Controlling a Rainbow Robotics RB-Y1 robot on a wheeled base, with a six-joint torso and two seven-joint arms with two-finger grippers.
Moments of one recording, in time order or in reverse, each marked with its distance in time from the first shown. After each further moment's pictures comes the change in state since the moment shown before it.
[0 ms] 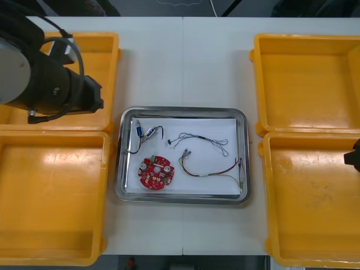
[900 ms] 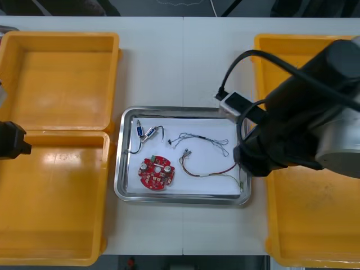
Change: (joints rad) right arm -0.662 0.061 0.849 0.079 -0.015 0.000 0.010; left arm 0.378 0.270 0.255 -0.048 0.233 0.000 -0.142
